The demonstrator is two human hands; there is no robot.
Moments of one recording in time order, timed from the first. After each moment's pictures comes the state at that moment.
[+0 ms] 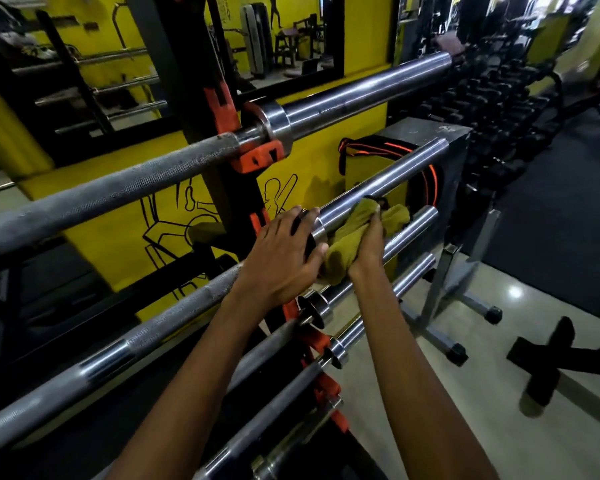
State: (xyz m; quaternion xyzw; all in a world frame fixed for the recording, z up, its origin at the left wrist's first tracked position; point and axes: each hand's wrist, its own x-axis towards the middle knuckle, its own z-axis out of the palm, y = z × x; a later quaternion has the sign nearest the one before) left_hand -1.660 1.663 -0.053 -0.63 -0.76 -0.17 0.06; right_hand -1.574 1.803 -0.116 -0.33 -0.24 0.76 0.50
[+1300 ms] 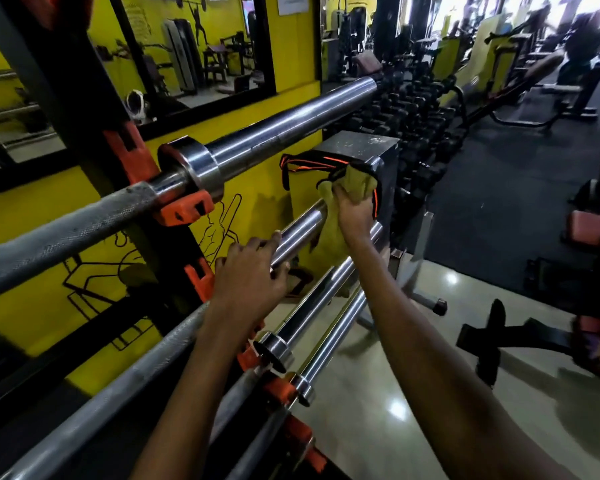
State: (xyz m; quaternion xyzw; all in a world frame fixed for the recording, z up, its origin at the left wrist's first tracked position) left_hand -1.651 1.725 -0.041 -0.60 -0.78 -0.15 0.06; right_hand -1.541 1.928 -0.085 -0.46 -0.48 0.49 0.57
